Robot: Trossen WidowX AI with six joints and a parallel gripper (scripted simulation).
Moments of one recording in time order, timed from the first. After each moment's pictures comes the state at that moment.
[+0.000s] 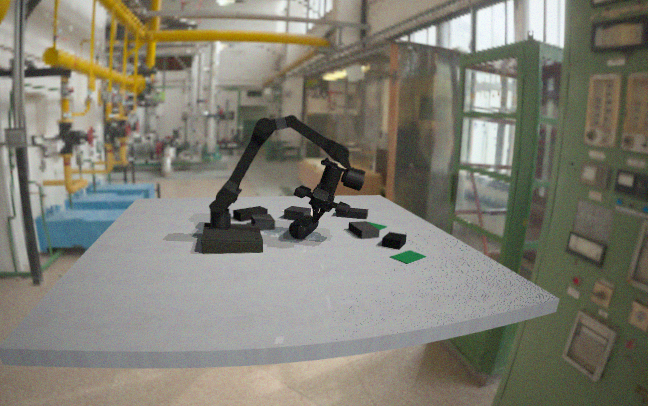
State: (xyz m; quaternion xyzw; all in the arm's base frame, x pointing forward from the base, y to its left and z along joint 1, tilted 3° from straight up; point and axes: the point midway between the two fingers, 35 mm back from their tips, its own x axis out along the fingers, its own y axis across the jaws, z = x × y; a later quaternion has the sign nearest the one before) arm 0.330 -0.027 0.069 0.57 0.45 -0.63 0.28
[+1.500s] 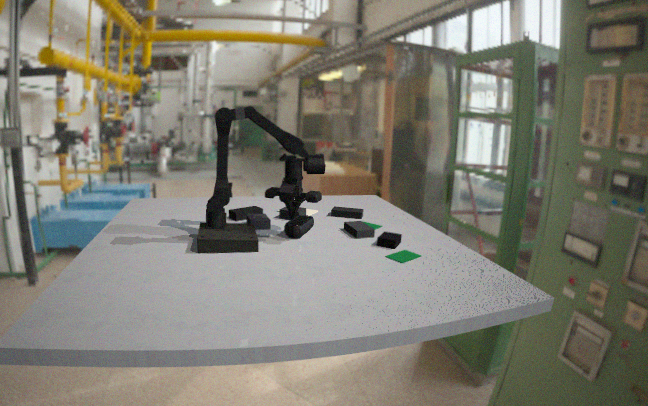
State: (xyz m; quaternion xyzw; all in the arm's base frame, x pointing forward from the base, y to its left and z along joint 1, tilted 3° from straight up) arm 0.267 0.009 0.072 0.64 0.36 -0.58 0.36
